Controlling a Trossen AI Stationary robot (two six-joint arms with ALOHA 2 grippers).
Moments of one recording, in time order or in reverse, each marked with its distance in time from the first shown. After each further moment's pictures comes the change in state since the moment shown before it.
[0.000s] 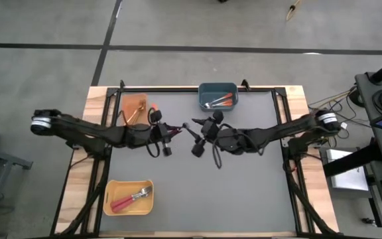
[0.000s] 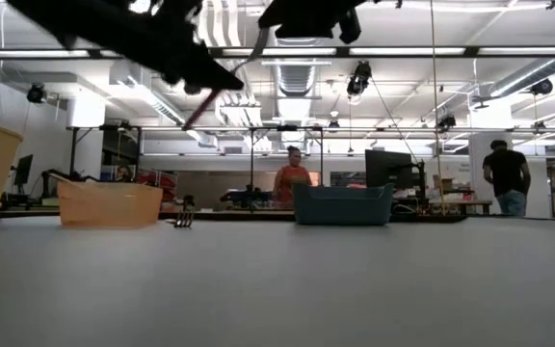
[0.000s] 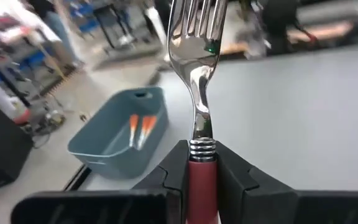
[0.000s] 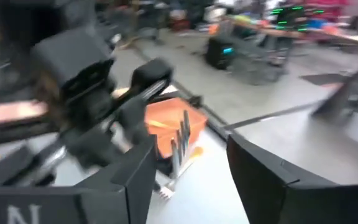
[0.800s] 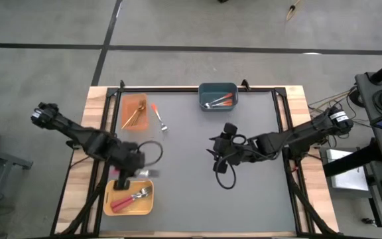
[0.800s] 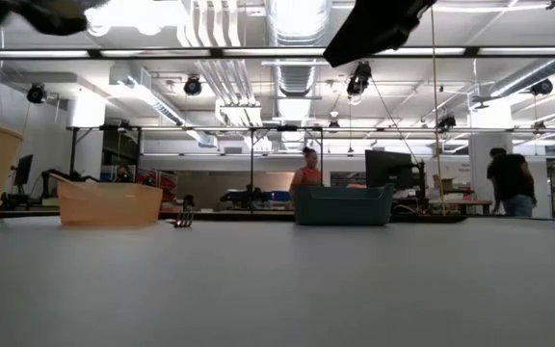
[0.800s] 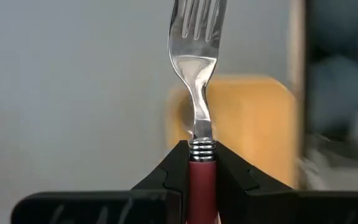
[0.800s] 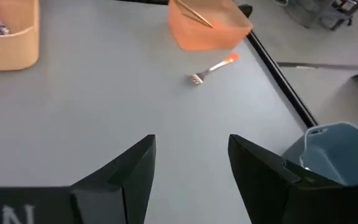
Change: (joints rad) left arm -0.394 -0.065 0.570 -1.563 0.502 -0.659; right arm 0.131 -0.155 -0.041 -0.614 -0.123 0.141
